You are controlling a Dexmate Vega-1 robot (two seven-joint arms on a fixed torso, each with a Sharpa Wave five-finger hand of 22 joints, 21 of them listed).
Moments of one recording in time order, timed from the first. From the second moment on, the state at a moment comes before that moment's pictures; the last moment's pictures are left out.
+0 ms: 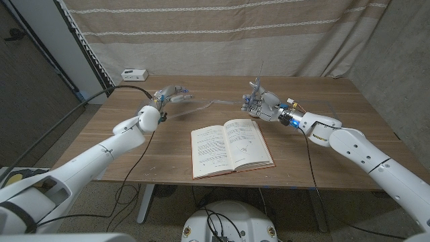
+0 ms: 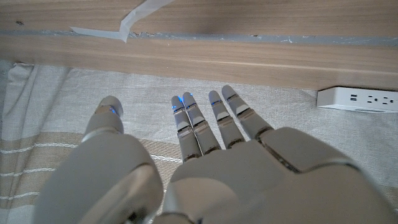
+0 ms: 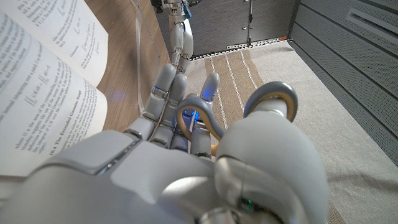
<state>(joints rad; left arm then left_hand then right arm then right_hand) 0.66 0.75 0.63 -1.51 0.25 0.17 0.24 0.51 -0.13 0.26 -0.13 0.37 0.59 -0.12 0.21 0.20 0.59 -0.16 0.21 0.24 0.45 -0.04 0.19 0.20 0.40 -0.04 0.25 0.21 -0.94 -0.76 -0.34 -1.85 1.18 -0.26 0.30 0.82 0.05 -0.21 -0.04 0.48 0.61 0.14 0.65 0.94 0.21 0.10 1.36 1.08 0.28 -0.04 1.25 0.56 0.32 -0.04 1.34 0.18</state>
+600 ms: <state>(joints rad) 0.60 0.73 0.73 -1.49 0.46 0.26 0.27 0.54 -0.10 0.27 -0.14 0.38 0.61 -0.15 0.21 0.20 0.62 -0.20 0.23 0.24 0.47 -0.05 0.20 0.20 0.40 -0.04 0.25 0.21 -0.95 -0.75 -0.33 -1.84 1.19 -0.26 0.30 0.83 0.06 -0.21 -0.04 0.48 0.61 0.14 0.64 0.94 0.21 0.10 1.36 1.08 0.30 -0.04 1.24 0.57 0.33 -0.04 1.33 0.18</state>
